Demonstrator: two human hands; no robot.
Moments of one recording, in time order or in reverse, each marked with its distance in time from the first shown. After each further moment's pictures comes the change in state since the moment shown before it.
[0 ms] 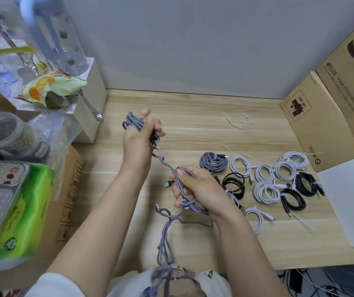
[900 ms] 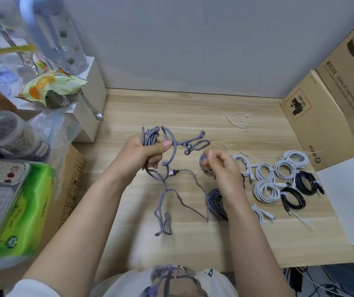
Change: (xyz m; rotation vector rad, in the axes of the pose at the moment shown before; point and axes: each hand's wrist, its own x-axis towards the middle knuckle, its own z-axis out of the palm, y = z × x) left_hand -0.014 0.020 -0.022 0.476 -0.408 -0.240; right_hand 0.017 0.012 -0.038 -0.071 0.477 -0.260
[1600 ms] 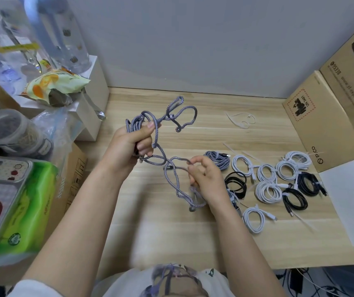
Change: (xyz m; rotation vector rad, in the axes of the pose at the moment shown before) left_hand 0.004 0.008 -0.010 -0.382 0.107 0.010; right_hand -0.001 0.023 0.022 0.002 -0.184 0.027
